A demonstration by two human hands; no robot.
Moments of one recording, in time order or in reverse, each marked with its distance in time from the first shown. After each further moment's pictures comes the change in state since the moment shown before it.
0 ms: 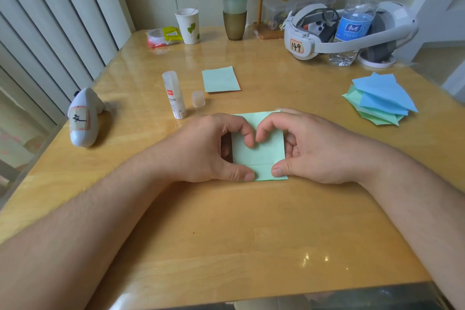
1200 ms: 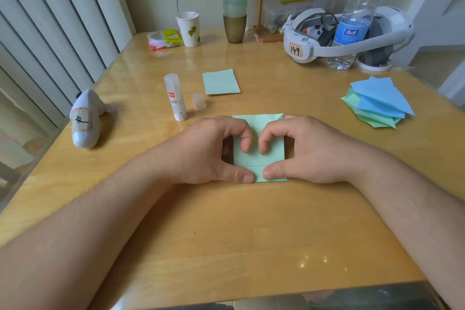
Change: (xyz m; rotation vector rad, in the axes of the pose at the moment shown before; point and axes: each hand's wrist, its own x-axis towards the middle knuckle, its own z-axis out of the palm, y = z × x) left_hand 0.002 -0.002 0.001 0.061 -0.006 0.069; right_hand 0.004 0.001 0.003 -0.117 0.057 -0.001
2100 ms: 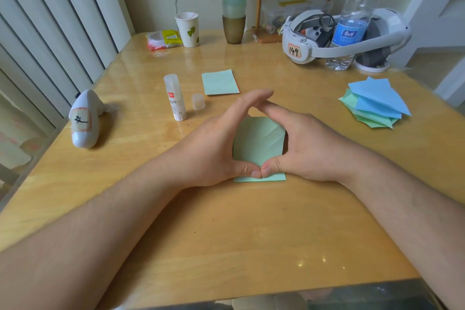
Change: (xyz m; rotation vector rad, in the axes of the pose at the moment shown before) left_hand 0.005 0.008 0.009 -0.016 0.124 0.156; right_hand 0.004 -0.002 0.000 0.026 0.021 0.004
